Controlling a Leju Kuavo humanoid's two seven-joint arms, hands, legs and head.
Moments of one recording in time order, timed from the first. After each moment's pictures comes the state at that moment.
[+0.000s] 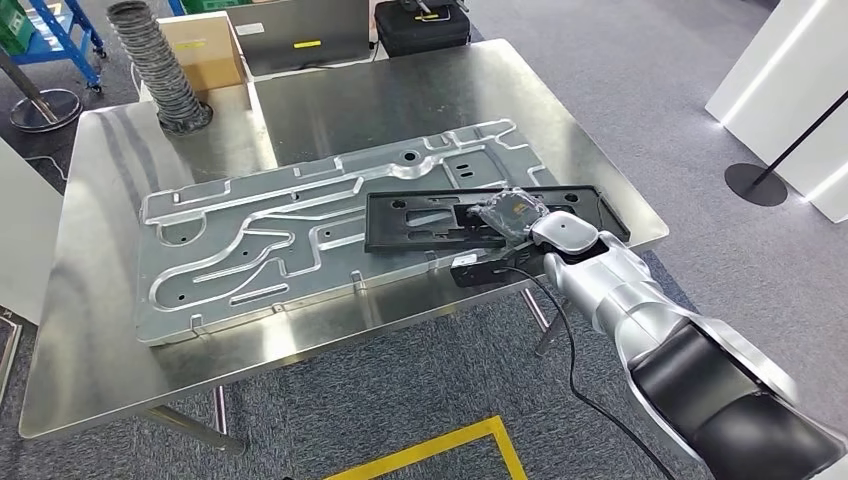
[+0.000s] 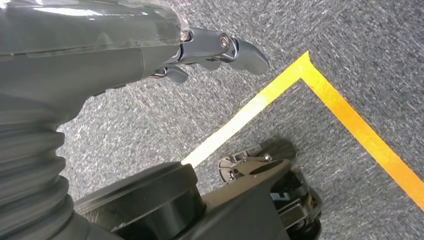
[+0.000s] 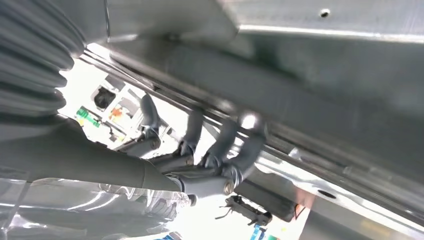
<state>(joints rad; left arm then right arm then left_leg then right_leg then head) -0.12 -0.21 0.91 -0.19 -1.34 0.11 -0.18 -1.07 -0.13 0.84 -0.34 1.10 -0.15 -0.29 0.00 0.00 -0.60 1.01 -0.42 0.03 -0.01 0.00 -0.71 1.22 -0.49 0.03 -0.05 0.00</state>
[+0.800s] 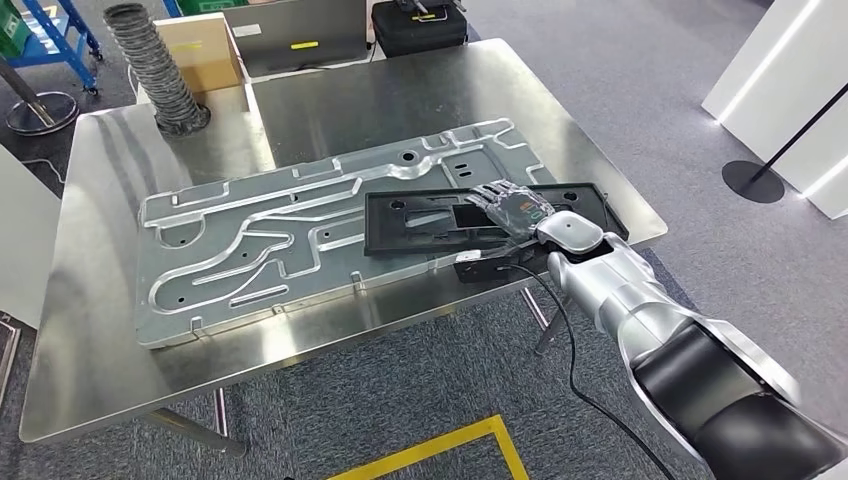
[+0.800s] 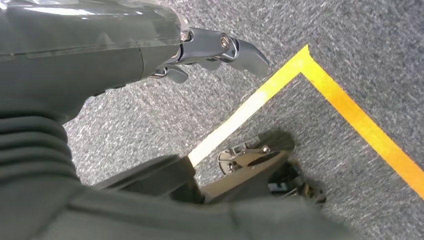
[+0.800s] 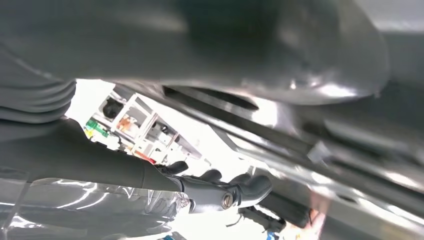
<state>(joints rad) -0.13 -0.21 0.90 -0.19 -1.34 0.08 -0.17 -1.08 -0.14 0.80 -0.33 1.10 -0.14 -0.27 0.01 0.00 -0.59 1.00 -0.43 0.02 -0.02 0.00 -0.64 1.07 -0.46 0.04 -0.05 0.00</state>
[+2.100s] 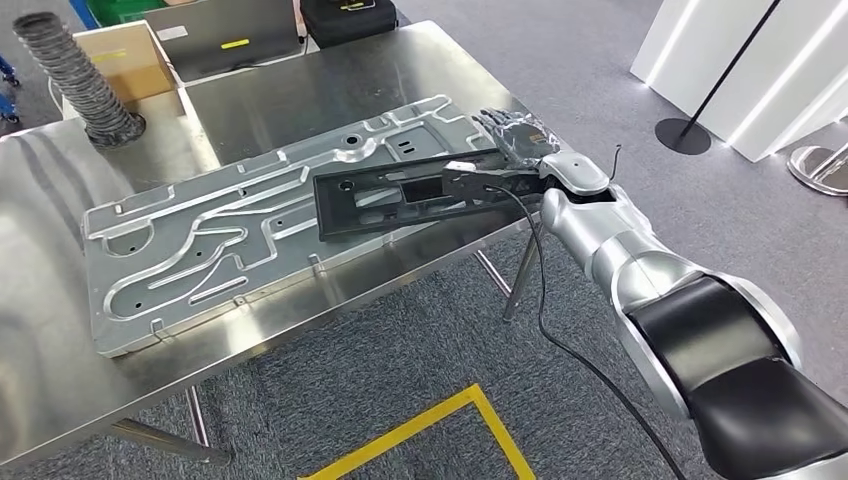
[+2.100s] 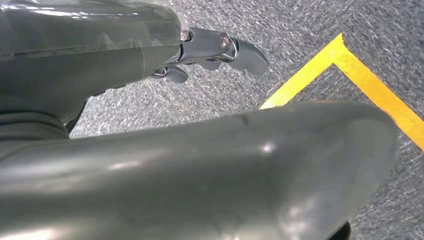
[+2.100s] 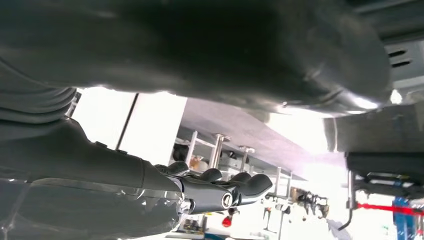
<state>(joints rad) -0.08 -0.19 0.97 -0.19 -1.26 0.07 -0.19 -1.25 -0.05 0.55 -0.23 1.07 -0.14 -0.18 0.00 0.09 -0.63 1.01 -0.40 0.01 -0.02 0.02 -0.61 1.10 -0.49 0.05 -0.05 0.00</state>
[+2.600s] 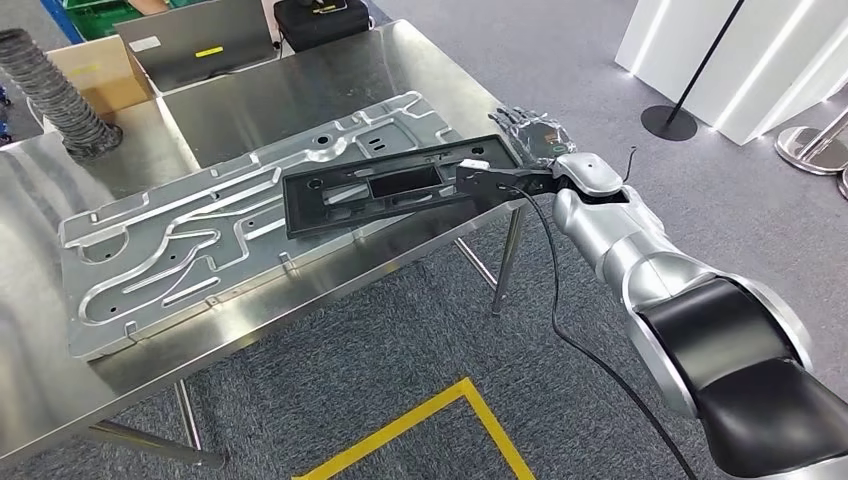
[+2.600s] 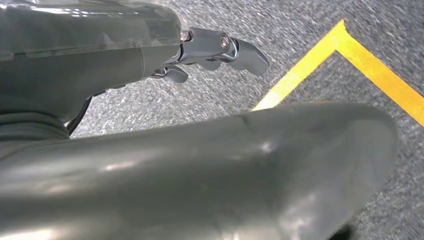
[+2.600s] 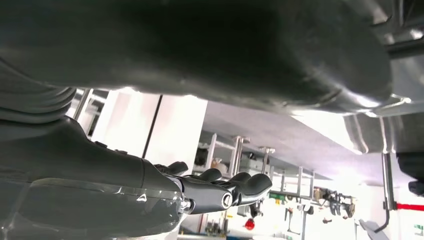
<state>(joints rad) -0.07 -0.19 0.97 -0.19 -1.26 0.08 -0.19 -1.24 -0.07 0.52 -0.23 1.10 -0.15 -0.19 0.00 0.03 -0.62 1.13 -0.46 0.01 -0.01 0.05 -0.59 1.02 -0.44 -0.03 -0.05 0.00</state>
